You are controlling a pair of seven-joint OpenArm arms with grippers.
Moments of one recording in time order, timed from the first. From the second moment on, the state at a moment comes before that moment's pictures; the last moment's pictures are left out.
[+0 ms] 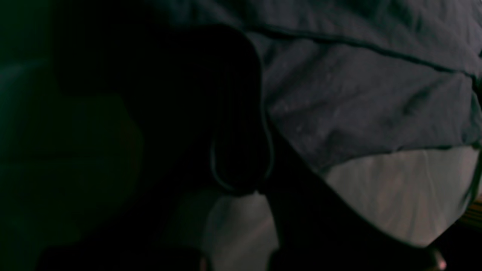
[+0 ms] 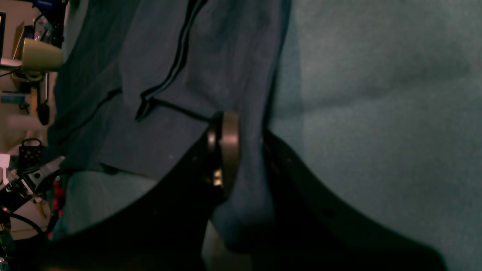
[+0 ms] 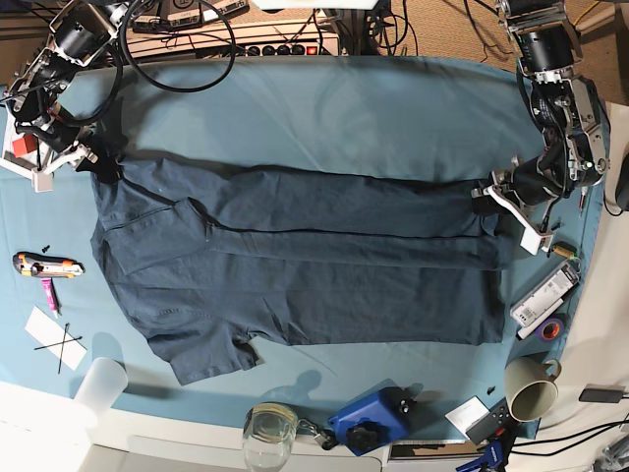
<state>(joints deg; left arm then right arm) -0.1 -11.9 -20.6 82.8 -39.8 -20.4 67.2 0.6 21.6 52.8 61.9 59.6 40.8 -77.4</state>
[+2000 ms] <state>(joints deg) 23.7 -11.6 -26.0 112.1 -33.9 -22.5 71.4 -15.5 27.4 58.9 79.7 69.0 40.0 -80.2</state>
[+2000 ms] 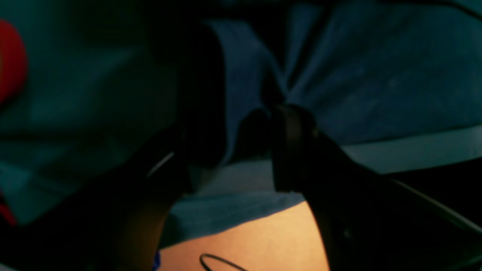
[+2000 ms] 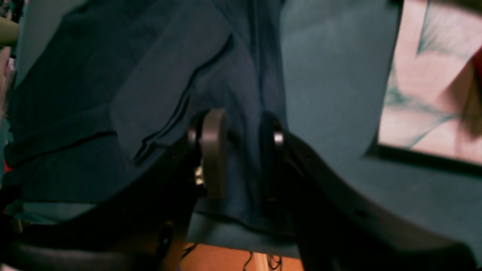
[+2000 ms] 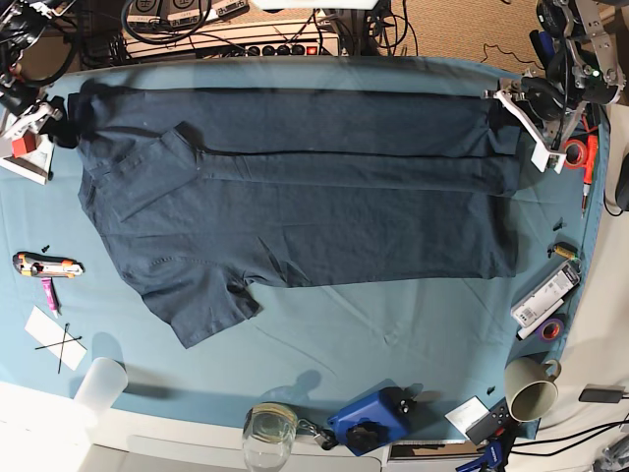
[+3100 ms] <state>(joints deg) 12.5 -11.7 -16.3 111.1 -22.4 -18.9 58.4 9.2 30.5 42.7 79.3 42.8 40.1 -68.7</state>
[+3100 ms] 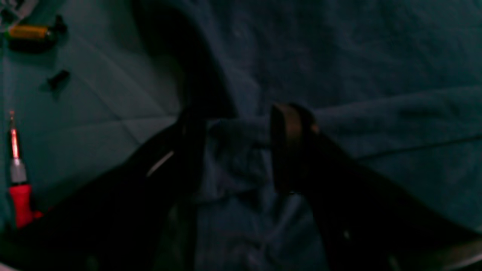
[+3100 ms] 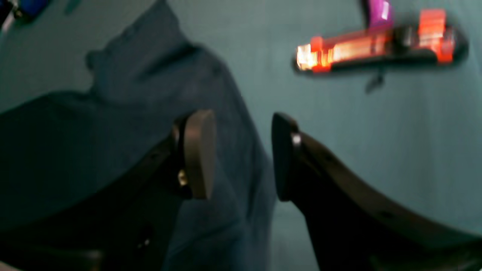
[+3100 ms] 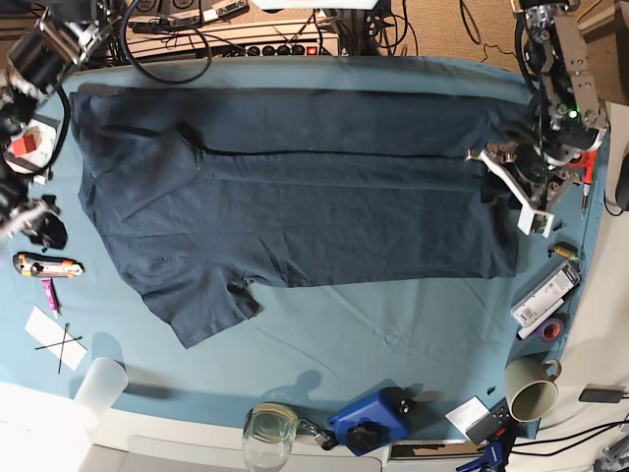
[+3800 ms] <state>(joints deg) 12.1 -11.8 -15.5 110.5 -22.3 -18.0 58.6 31.7 30.7 15.3 37.3 23.1 38.9 -49.7</state>
